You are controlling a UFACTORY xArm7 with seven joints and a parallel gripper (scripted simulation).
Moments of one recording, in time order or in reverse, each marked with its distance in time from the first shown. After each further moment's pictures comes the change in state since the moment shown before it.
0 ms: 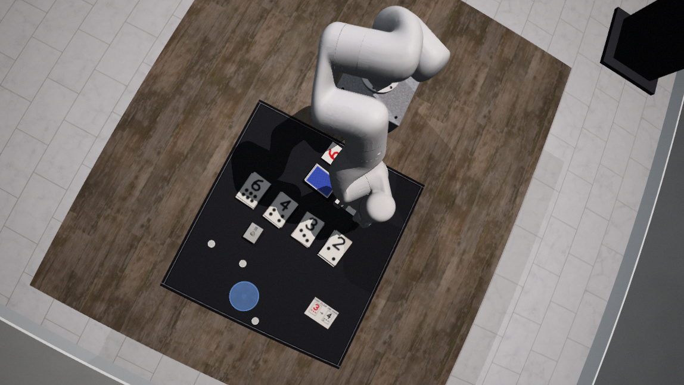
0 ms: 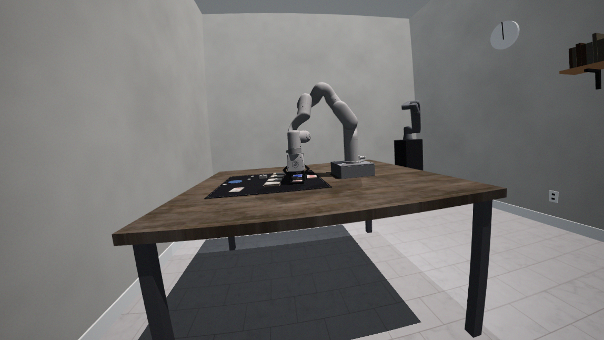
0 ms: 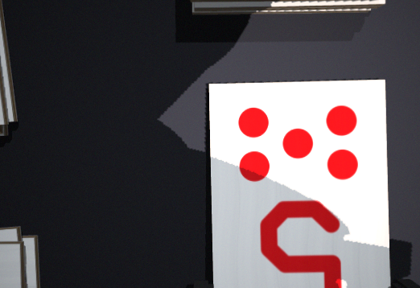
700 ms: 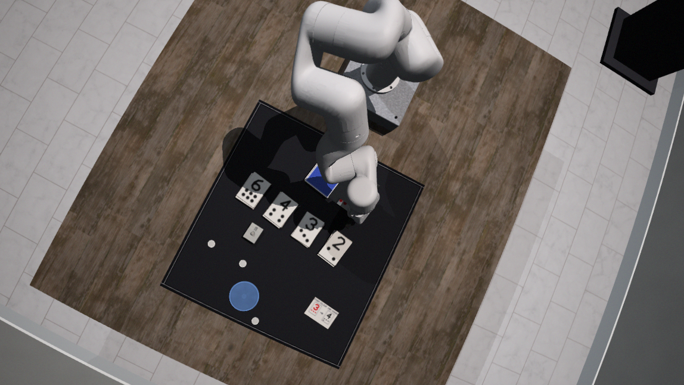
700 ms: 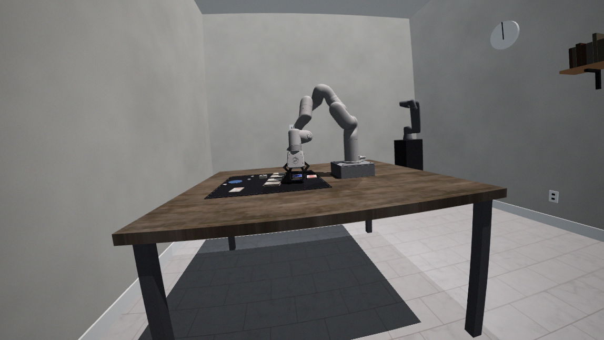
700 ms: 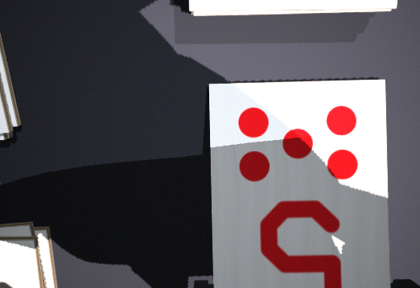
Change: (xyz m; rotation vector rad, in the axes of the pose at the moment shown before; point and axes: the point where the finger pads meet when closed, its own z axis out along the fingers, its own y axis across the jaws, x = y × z) arm 0.006 0.000 -0.016 -0.002 -0.192 0.000
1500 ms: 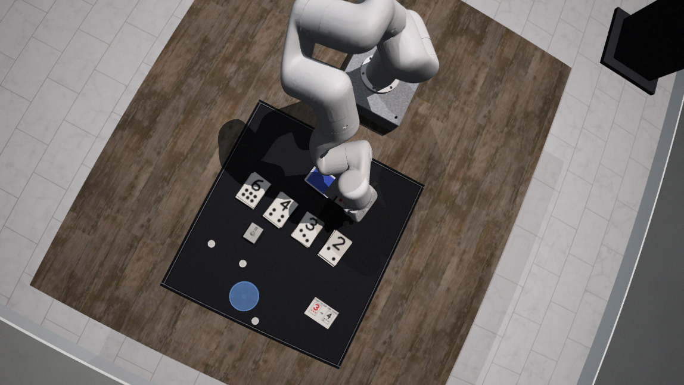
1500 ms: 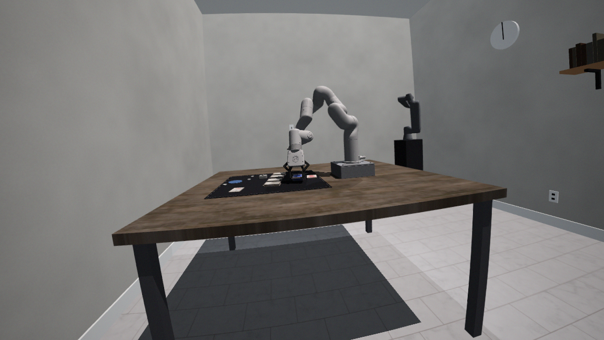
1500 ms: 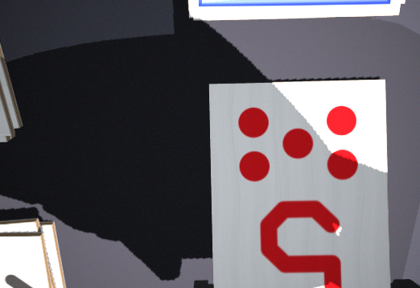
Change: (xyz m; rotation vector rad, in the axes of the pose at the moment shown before) arm 0.002 0.000 -0.008 0.001 -0.090 0.001
